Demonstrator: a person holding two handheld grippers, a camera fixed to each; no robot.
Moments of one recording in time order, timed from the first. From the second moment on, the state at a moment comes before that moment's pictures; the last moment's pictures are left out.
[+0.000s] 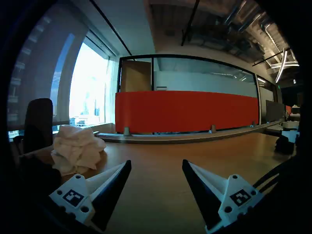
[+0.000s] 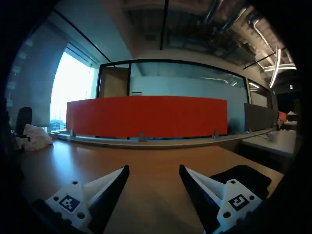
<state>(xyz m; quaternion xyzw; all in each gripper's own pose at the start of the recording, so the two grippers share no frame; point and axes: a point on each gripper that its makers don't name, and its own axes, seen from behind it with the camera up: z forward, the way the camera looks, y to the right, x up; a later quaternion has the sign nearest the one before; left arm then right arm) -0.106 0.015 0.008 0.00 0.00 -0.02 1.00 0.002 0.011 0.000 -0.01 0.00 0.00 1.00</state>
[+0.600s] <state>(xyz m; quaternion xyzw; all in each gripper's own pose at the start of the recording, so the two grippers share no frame) -0.107 0.015 0.007 0.00 0.00 -0.02 1.00 0.001 0.011 -0.001 -0.01 0.00 0.00 1.00</state>
